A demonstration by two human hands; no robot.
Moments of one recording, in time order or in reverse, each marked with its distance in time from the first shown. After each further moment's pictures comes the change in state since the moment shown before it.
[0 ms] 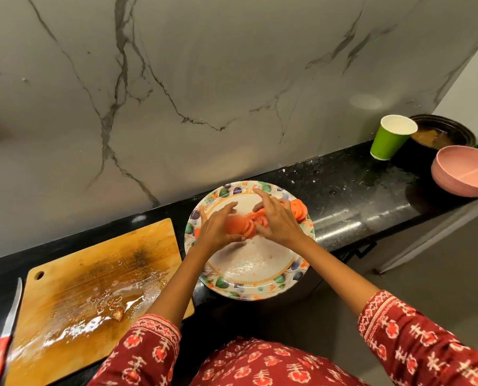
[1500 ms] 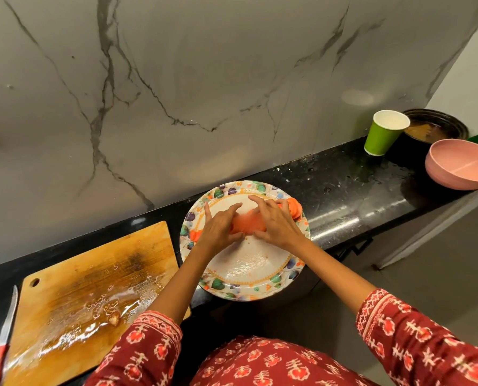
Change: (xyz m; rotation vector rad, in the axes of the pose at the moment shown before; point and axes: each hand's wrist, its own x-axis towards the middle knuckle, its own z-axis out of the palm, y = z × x) left_hand -0.001 0.020 0.006 0.252 -0.002 0.131; right_hand -0.010 0.014 0.005 -0.129 0.030 -0.108
